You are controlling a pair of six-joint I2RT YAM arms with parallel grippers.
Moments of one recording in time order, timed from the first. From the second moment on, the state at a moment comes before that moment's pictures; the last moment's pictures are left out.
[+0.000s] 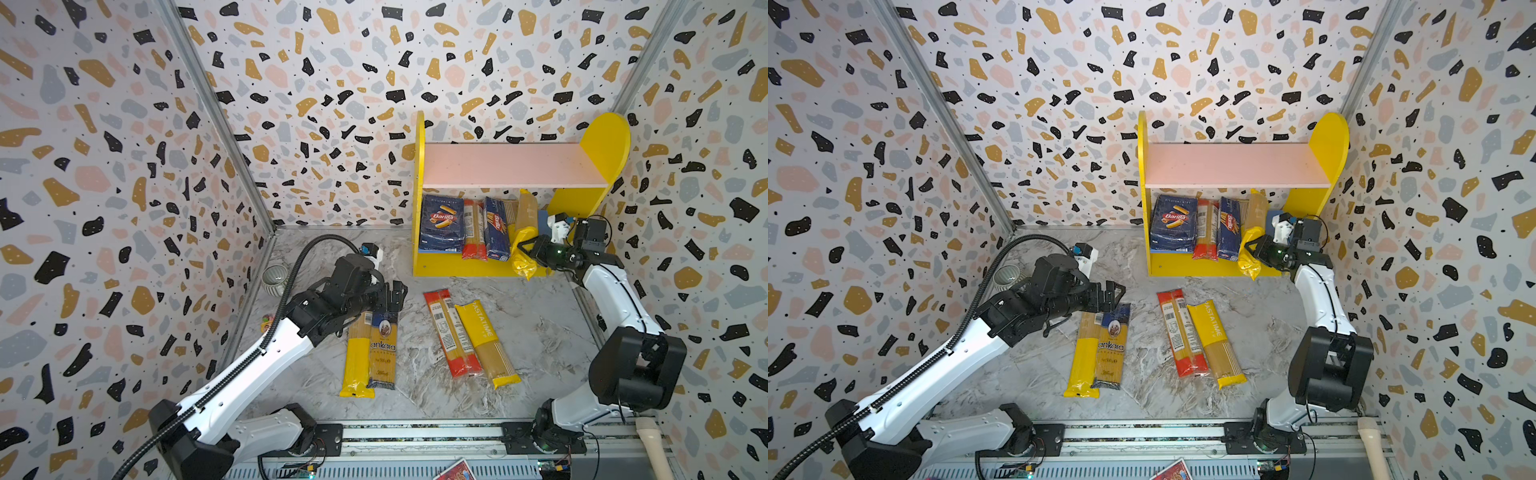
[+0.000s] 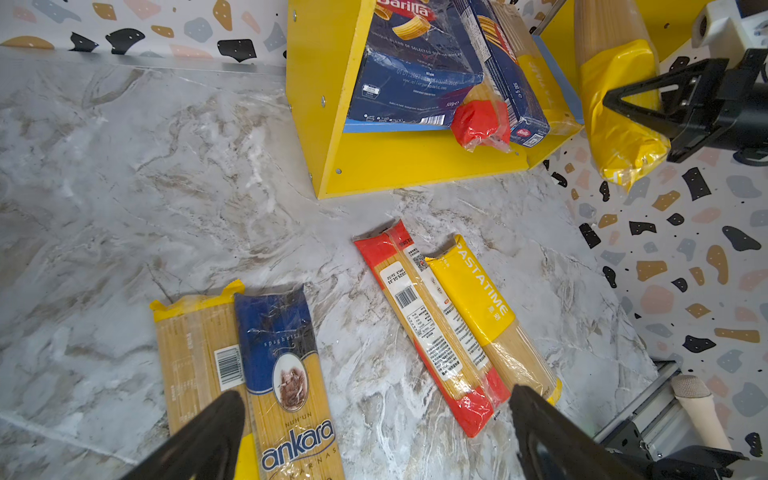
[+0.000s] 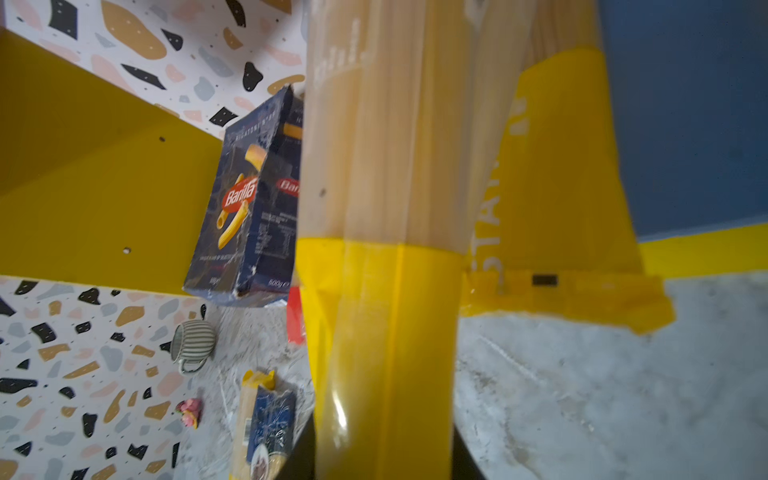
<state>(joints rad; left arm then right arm) -0.68 1.17 1.20 -0.67 -0.02 -0.45 -0.19 1.59 1.38 -0.48 -0.64 0.34</state>
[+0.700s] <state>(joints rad) -0.68 1.35 1.24 -0.63 0.02 -0.43 -0.20 1.94 1.82 -0.64 -0.23 0.10</state>
